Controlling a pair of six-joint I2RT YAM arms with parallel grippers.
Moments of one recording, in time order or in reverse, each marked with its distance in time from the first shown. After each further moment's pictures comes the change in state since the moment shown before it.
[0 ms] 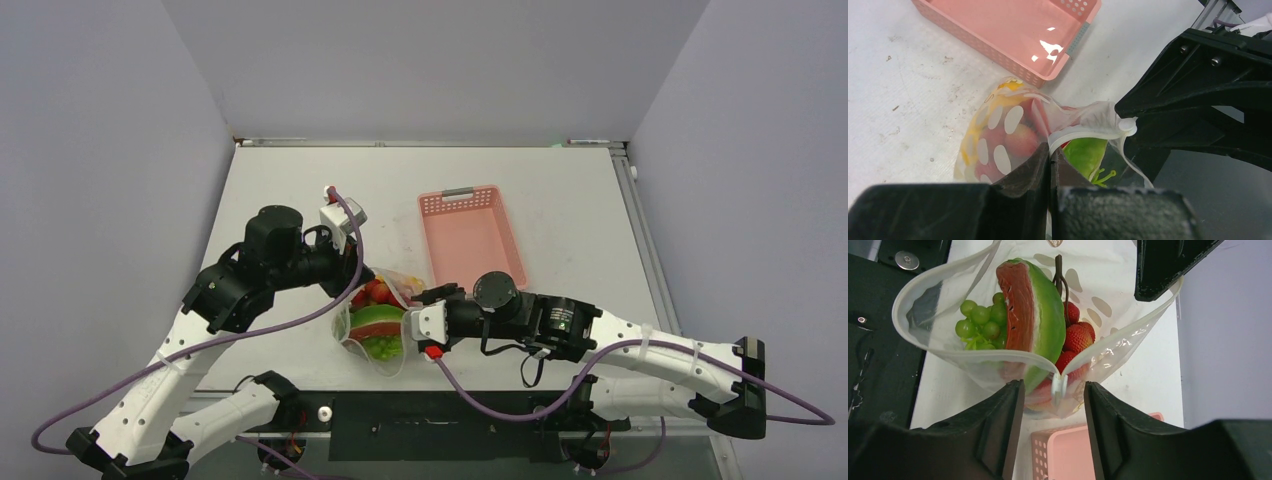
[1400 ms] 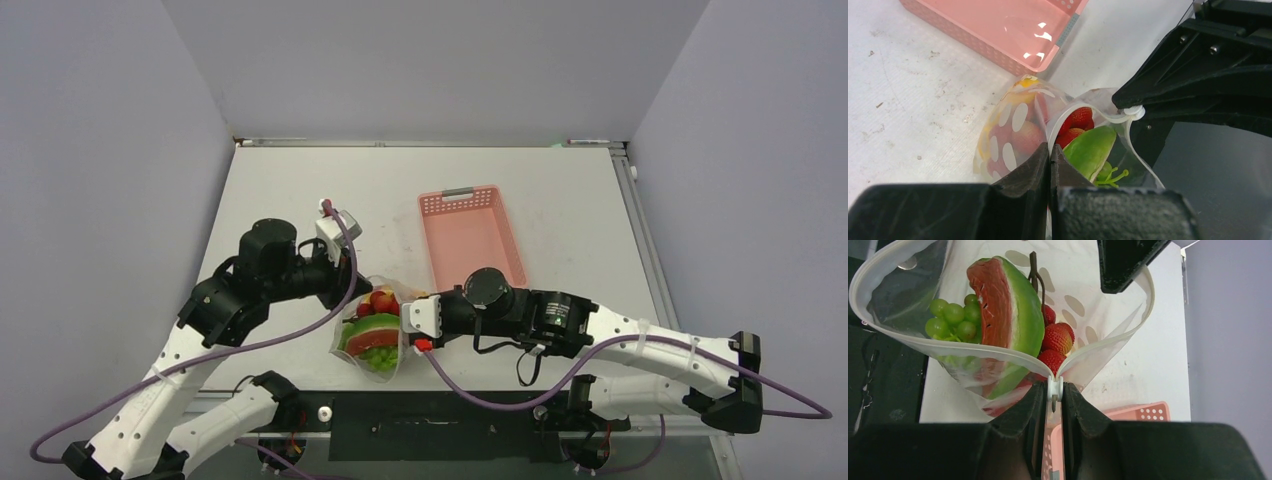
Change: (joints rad) left arm 0.000 -0.063 -0.063 0.012 0.039 -0.005; right arm 0.019 0.041 0.078 -0.075 0.060 0.041
